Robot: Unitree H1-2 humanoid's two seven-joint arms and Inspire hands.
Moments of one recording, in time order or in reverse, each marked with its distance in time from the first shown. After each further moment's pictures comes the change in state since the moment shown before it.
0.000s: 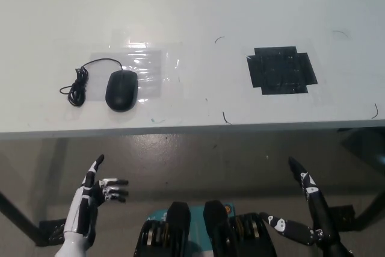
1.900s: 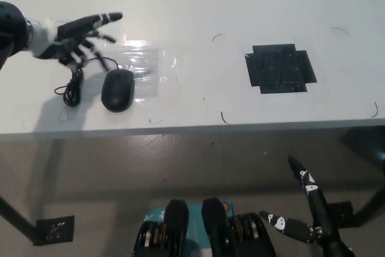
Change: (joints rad) left_arm -1.206 0.545 -0.830 0.655 -0.072 0.644 -0.711; right_arm -0.018 -0.004 -0.004 0.006 -0.019 0.014 0.002
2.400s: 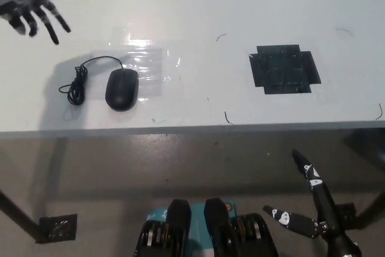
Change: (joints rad) left_arm -0.254 -0.054 -0.096 0.299 0.246 -0.059 -0.143; right_arm -0.011 -0.018 -0.005 -0.033 0.001 0.020 0.011
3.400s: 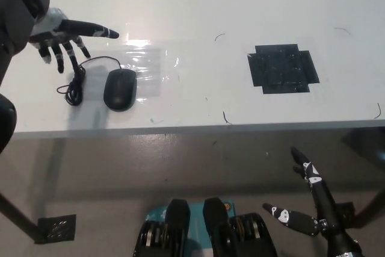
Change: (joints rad) left_arm 0.046 -0.144 0.062 0.140 0.235 -0.089 -0.026; right_arm -0.001 -0.003 0.001 -0.026 -0.001 0.022 0.013
